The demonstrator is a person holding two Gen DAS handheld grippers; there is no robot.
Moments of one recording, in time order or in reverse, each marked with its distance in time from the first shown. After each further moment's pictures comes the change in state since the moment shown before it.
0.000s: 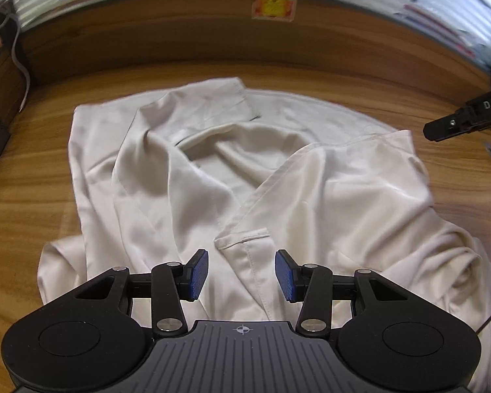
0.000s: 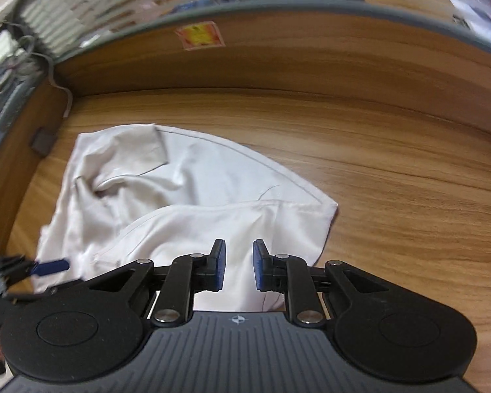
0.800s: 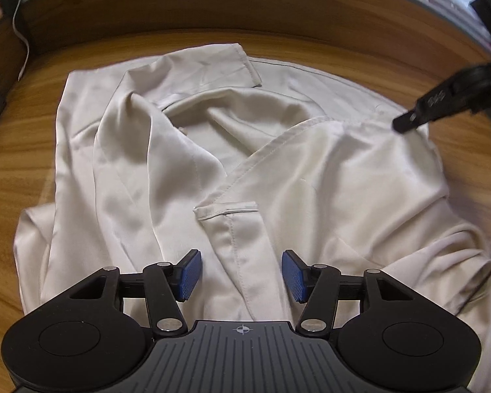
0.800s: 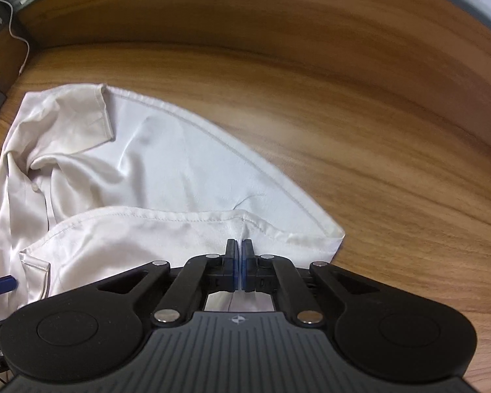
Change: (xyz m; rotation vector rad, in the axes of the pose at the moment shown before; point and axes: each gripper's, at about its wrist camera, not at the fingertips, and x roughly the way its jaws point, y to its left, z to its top) left arm 0.028 -0.018 -0.006 -0.028 0.069 0.034; right arm 0.077 0.003 0.022 -0.113 0.102 -0.129
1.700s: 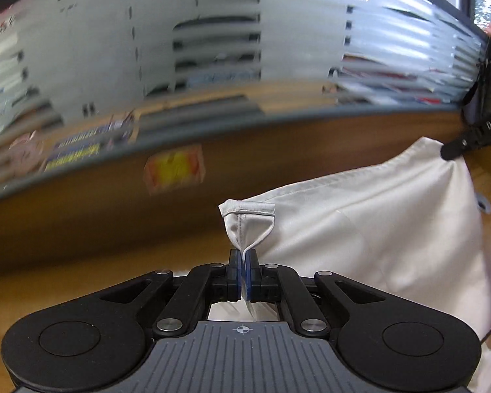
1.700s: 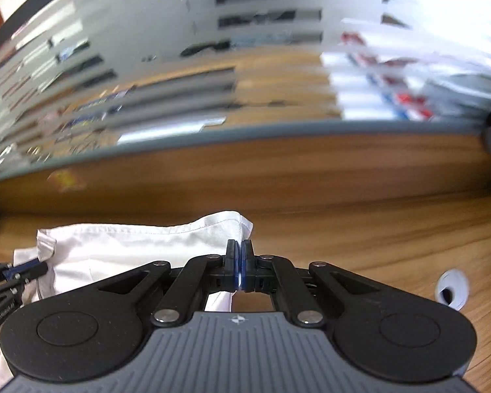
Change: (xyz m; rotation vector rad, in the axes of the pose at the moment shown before) left arm 0.010 -0.074 0.176 0.326 -0.411 -0.126; right arm -0.139 -0.151 0.013 0.326 -0.375 -0.127
